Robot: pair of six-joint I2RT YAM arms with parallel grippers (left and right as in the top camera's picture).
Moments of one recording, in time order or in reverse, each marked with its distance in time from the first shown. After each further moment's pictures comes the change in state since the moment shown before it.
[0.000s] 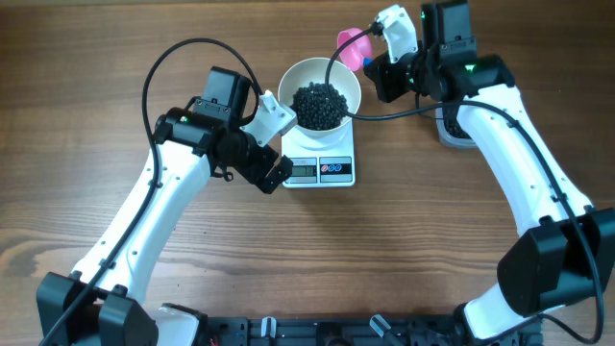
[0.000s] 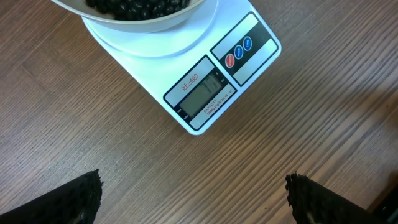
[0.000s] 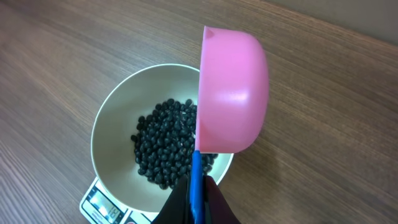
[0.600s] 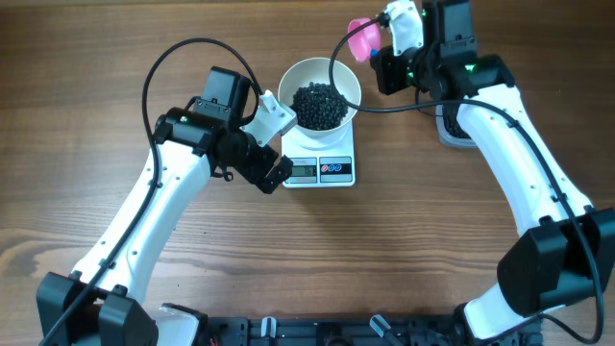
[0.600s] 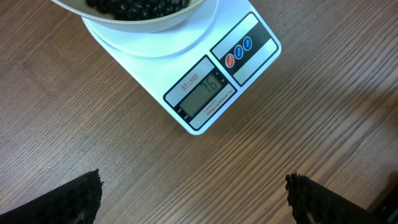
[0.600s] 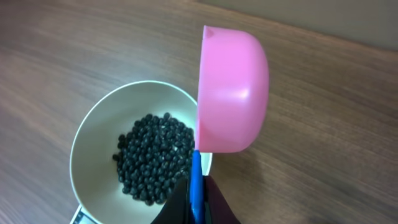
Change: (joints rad) left arm 0.000 0.000 0.000 0.000 0.000 0.000; right arm 0.000 0.000 0.000 0.053 0.095 0.095
